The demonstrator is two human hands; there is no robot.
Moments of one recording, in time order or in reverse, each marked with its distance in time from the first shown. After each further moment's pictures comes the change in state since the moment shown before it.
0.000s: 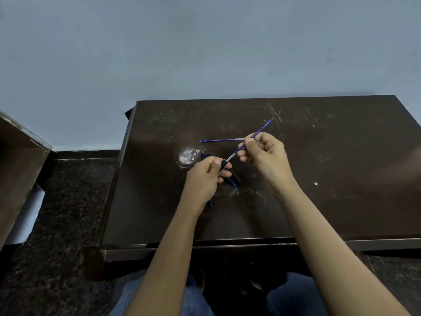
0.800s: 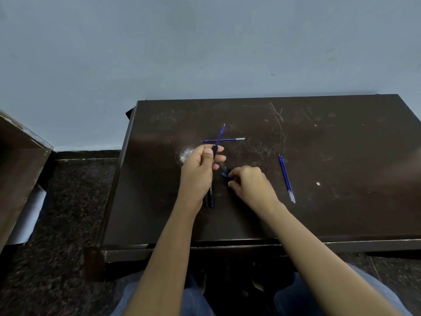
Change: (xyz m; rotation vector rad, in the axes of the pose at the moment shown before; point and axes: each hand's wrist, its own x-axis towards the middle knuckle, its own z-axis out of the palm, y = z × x) left_hand 0.000 0.004 -0.008 -0.158 0.144 0.048; right_hand -0.012 0.053 0.008 -1.164 -0.272 -0.066
